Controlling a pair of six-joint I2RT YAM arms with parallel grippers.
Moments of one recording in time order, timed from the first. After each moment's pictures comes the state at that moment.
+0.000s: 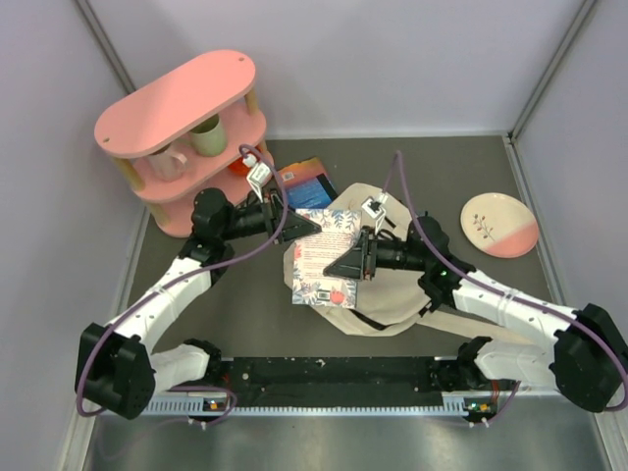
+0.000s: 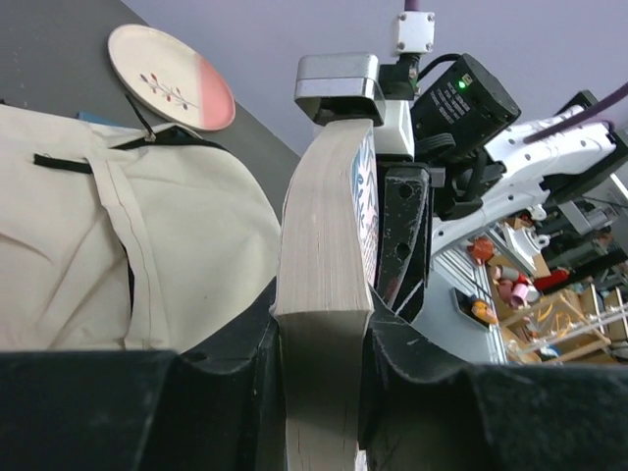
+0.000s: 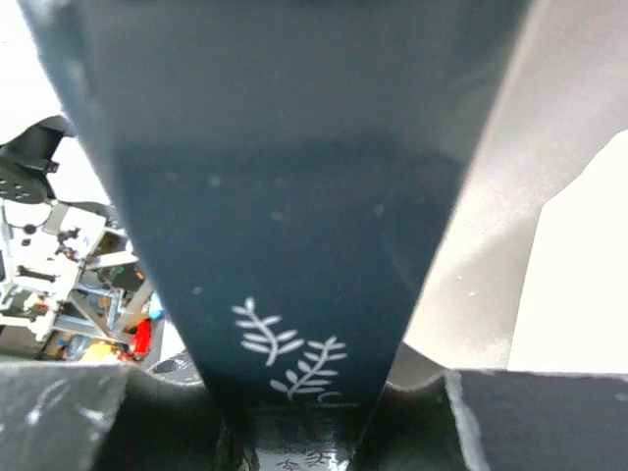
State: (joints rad) left arm -0.37 1.15 0.77 0.48 0.99 -0.79; right arm 0.73 1.13 0.61 0.46 -0.68 0.80
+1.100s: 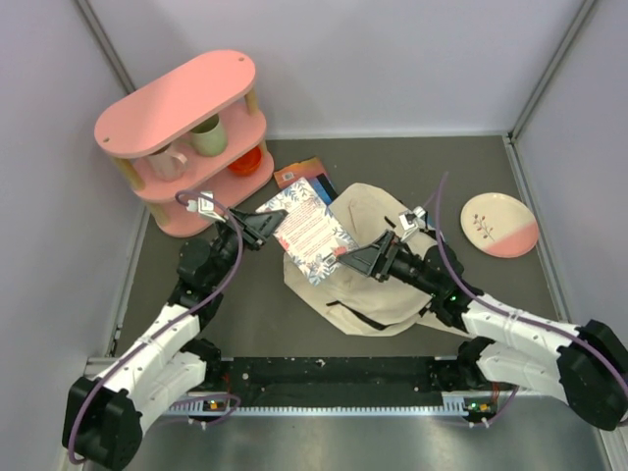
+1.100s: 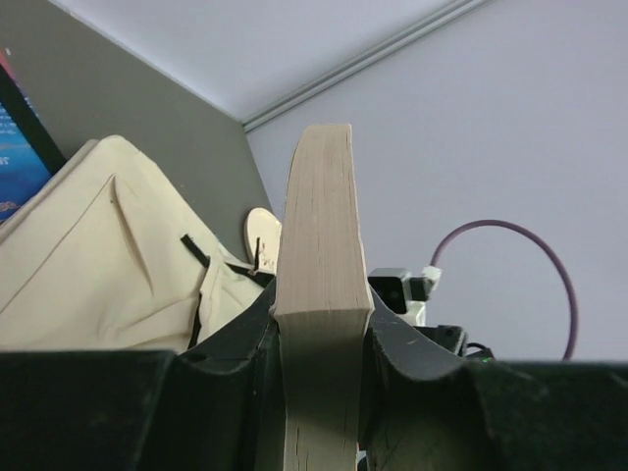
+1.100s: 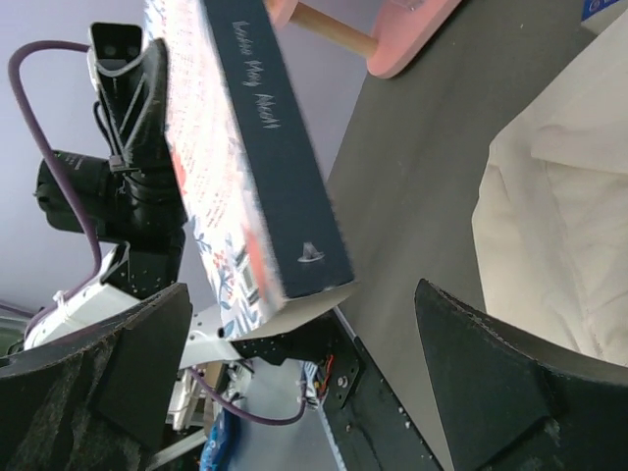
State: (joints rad) left arm -0.36 0.82 0.42 0.58 0.25 -1.13; right arm 0.71 0.99 0.36 0.64 -0.30 1.10
